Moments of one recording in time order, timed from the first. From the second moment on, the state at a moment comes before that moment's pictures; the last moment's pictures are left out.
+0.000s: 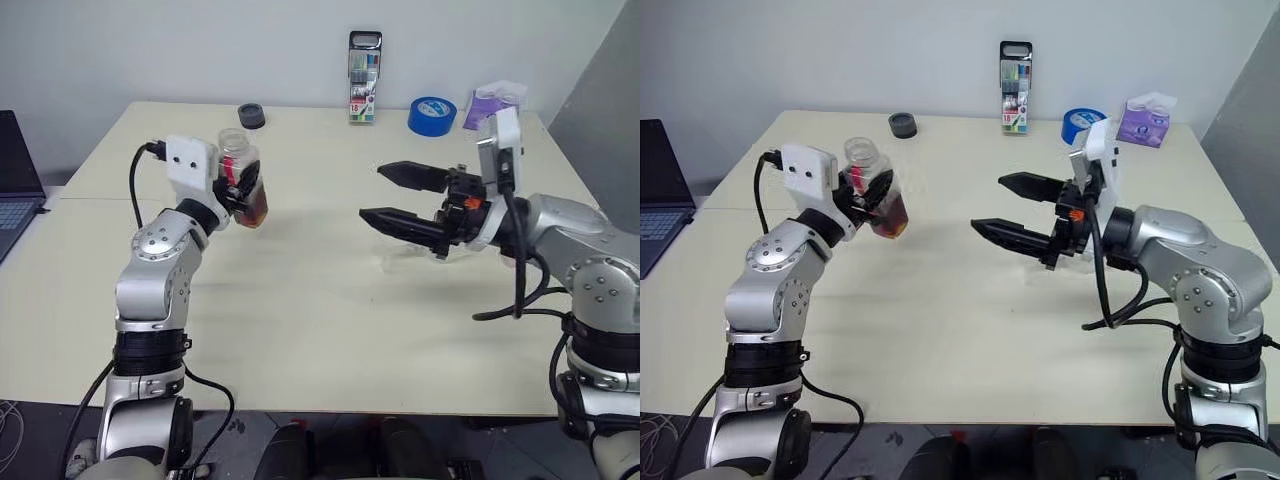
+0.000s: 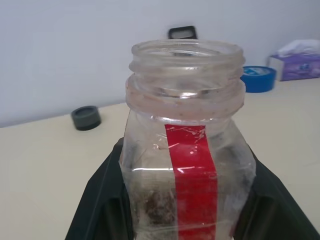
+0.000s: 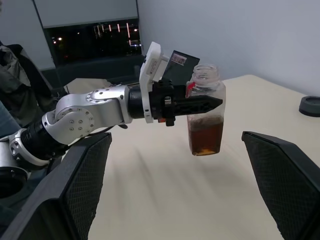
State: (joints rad) left arm -0.58 0.44 0.19 0.01 -0.27 0.39 -0.32; right arm -0.70 -0.54 -0.08 -0.43 0.85 0.90 0.69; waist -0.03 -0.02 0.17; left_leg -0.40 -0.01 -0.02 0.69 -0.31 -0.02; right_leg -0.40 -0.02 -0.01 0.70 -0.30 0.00
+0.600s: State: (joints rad) left arm -0.55 0.45 0.28 0.32 -0.28 0.18 -0.38; right arm -0.72 -0.50 -0.02 -0.41 0.81 0.86 0.67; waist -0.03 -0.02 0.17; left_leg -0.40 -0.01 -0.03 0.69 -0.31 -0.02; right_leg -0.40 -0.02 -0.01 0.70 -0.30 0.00
